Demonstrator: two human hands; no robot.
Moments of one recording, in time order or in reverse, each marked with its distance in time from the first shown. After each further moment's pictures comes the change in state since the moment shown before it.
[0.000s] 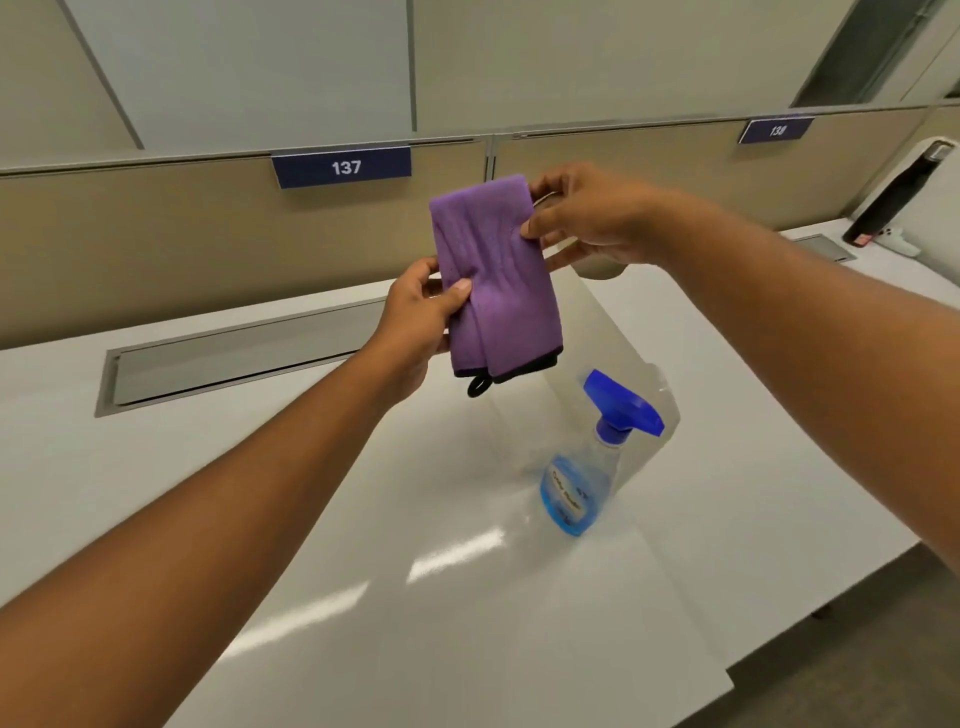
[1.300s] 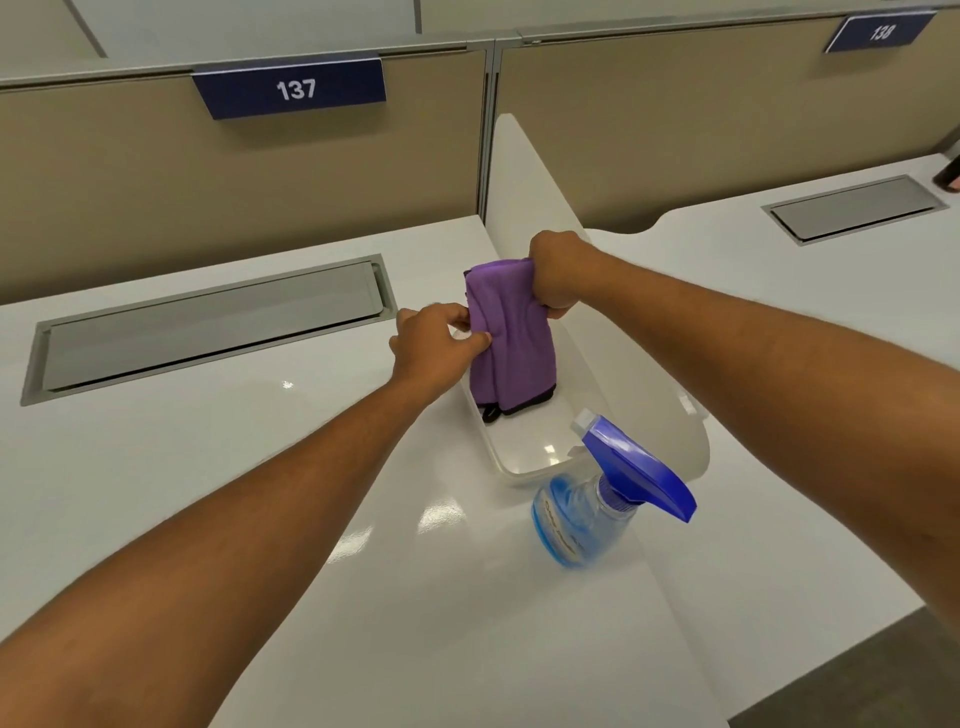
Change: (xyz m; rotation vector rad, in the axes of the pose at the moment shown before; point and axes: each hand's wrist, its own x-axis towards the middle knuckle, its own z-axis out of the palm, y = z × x) left_hand 0.089 -0.115 0.040 0.730 0.110 -0.043; right_hand 0.135 0.136 0.042 -0.815 0.004 0.298
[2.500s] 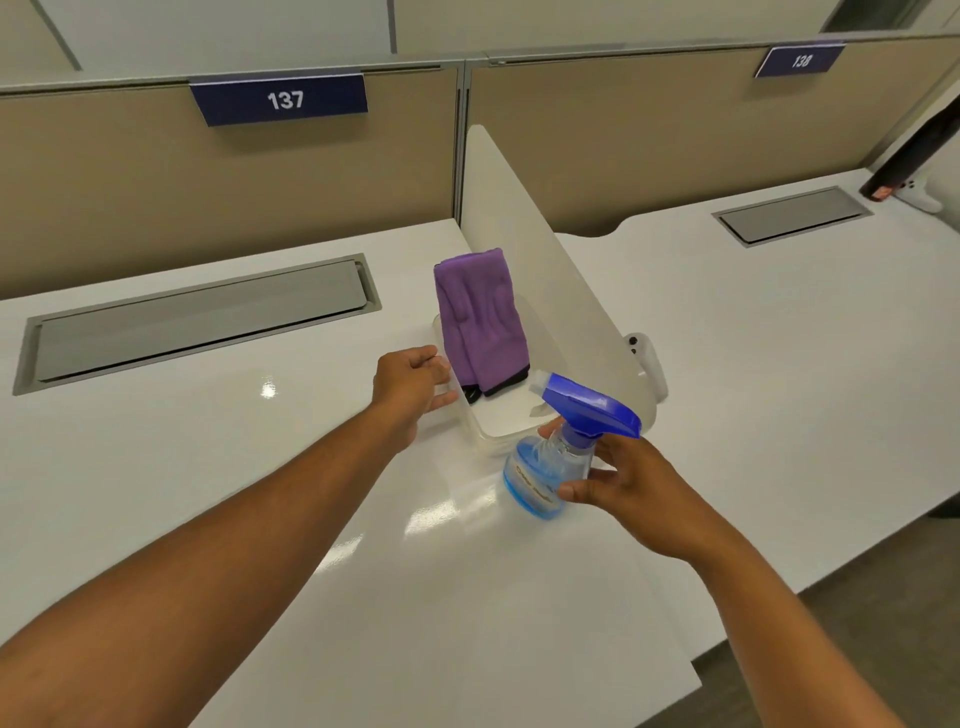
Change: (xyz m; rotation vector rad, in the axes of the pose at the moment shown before) left_hand -0.056 -0.038 0.013 -0.735 -0.055 -0.404; right_hand -0.255 0.101 0.124 0.985 -0.044 -0.247
